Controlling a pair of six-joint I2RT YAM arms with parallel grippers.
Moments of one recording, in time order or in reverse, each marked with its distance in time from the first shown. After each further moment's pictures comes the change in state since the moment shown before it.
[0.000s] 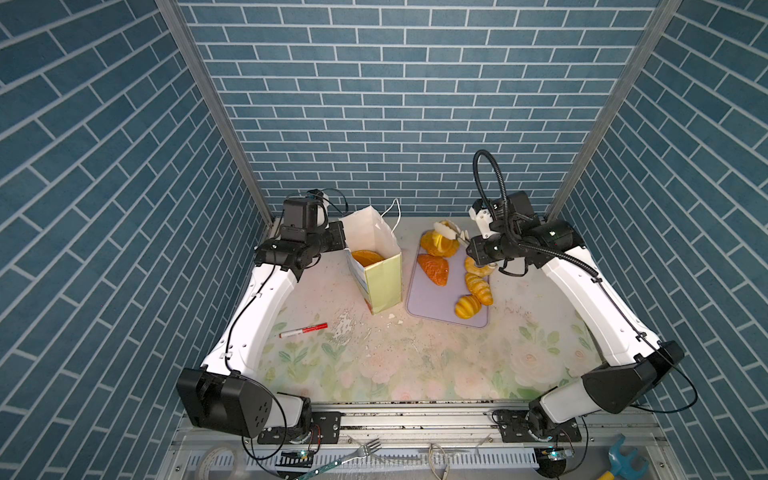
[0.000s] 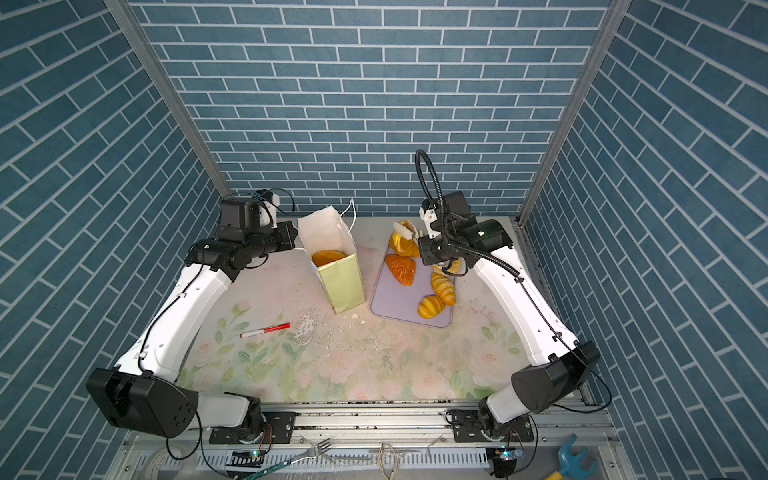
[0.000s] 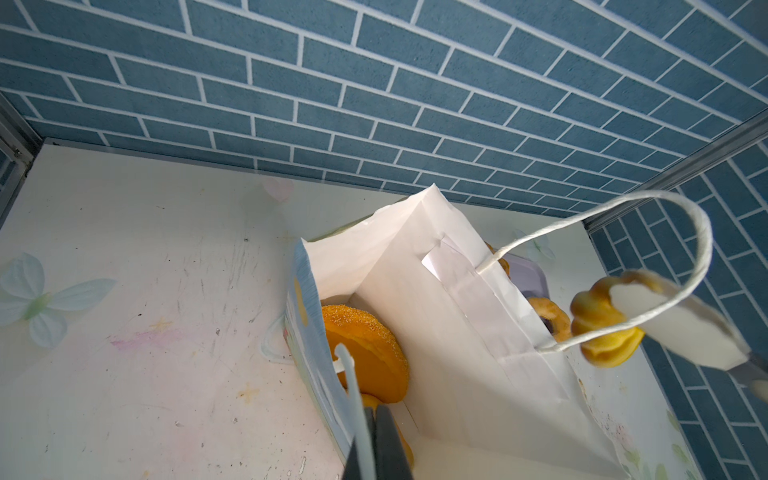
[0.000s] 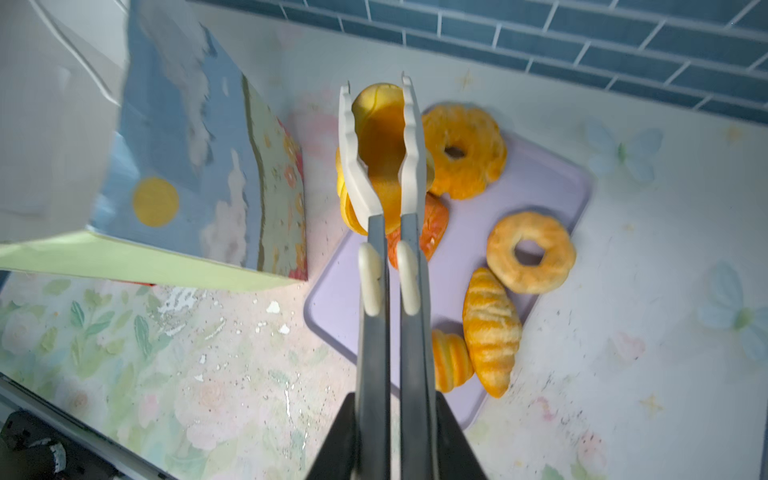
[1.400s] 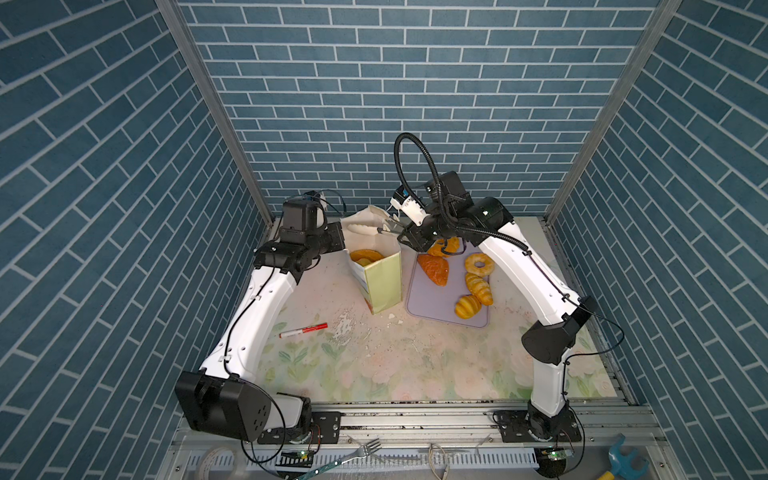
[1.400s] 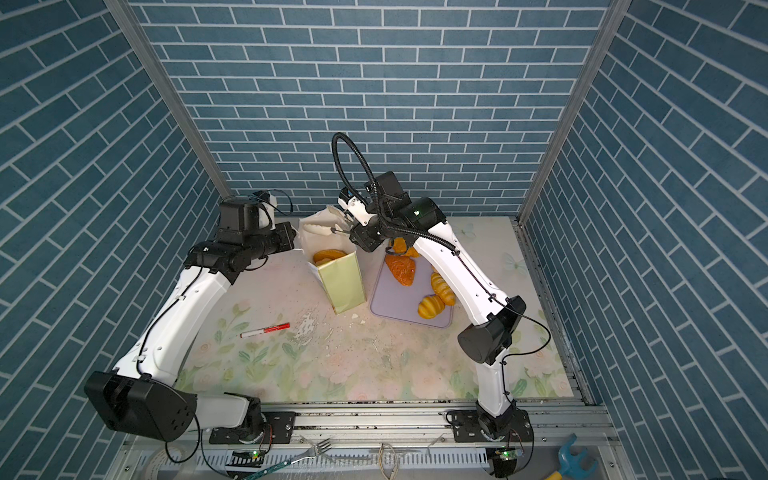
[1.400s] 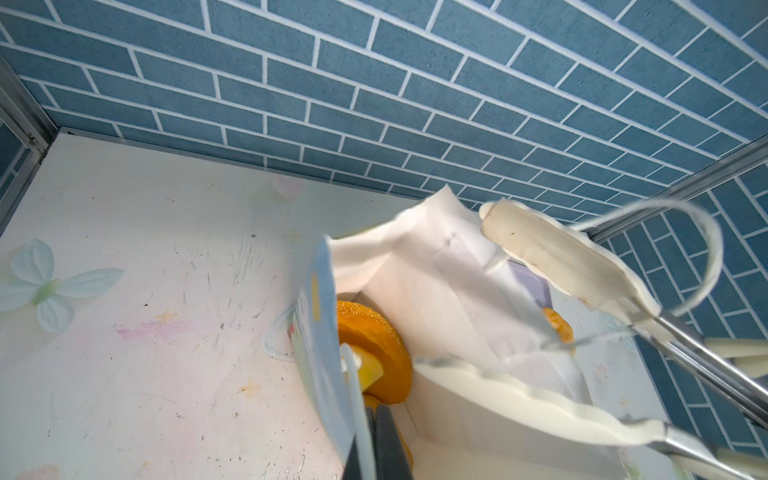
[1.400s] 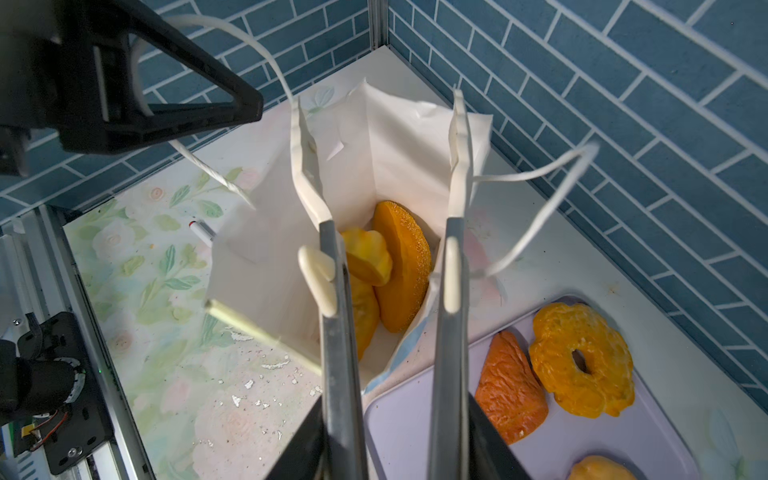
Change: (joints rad) left arm 0.000 -0.018 -0.024 0.014 -0.027 -0.038; right arm 0.257 0.446 0.547 -0.016 -0.101 -0.283
